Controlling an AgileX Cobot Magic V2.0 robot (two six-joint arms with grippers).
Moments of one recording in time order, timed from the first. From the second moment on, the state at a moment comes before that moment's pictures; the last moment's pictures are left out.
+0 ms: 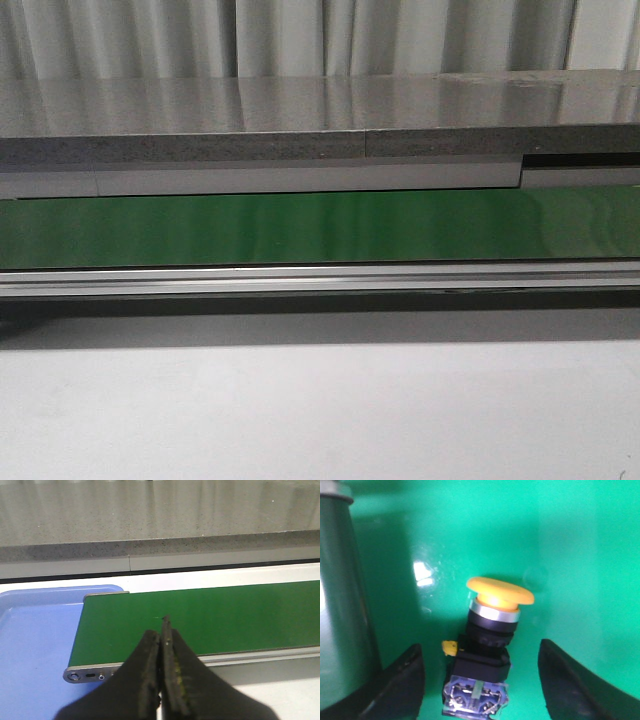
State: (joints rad) left arm -0.05 0.31 -0.32 -0.19 0.32 0.17; right arm -0.38 1.95 -1.39 -0.03 0.75 -0.21
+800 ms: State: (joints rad) left arm -0.05 0.31 -0.32 -0.19 0.32 0.17; right arm -0.15 1.51 -1.29 0.22 0.52 -0.22
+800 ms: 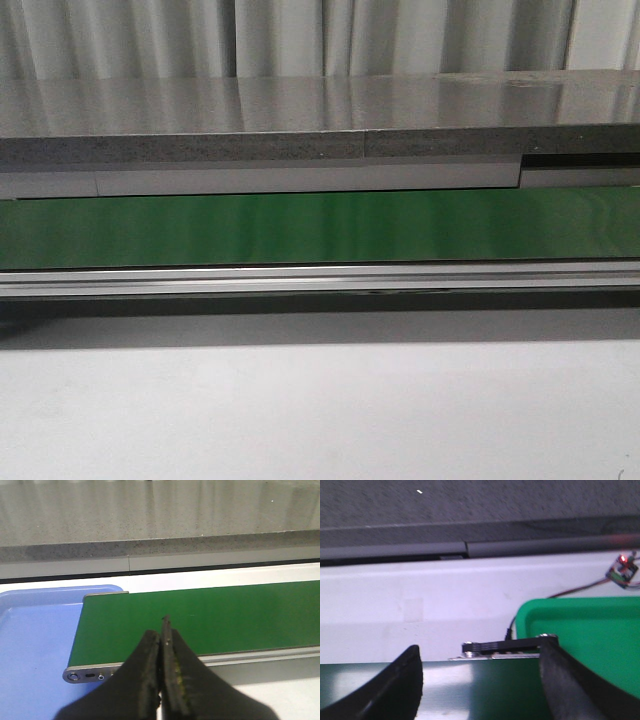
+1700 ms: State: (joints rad) left arm -0.05 0.31 -0.32 -0.19 0.32 0.17; right arm 0.06 0.48 -0.32 0.24 0.00 -0.20
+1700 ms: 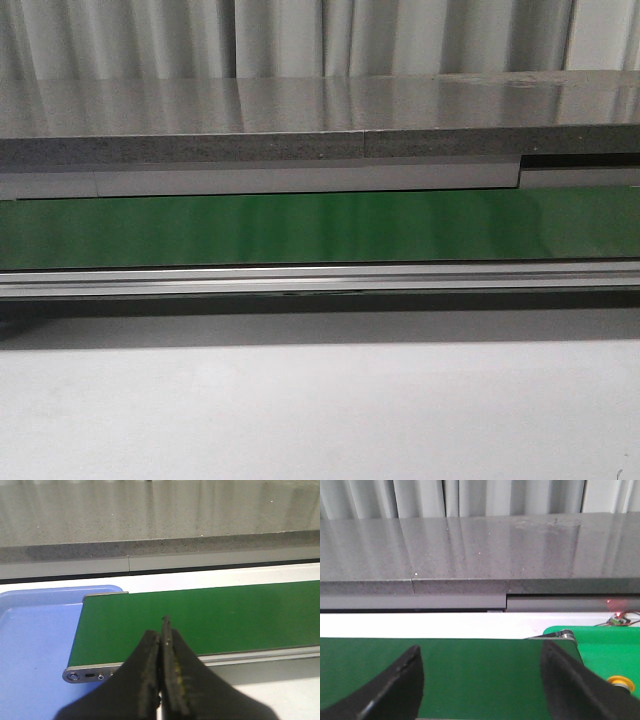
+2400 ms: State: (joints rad) left arm -0.05 0.31 -0.32 -0.19 0.32 0.17; right arm 0.06 0.39 -0.30 0.25 0.01 -0.20
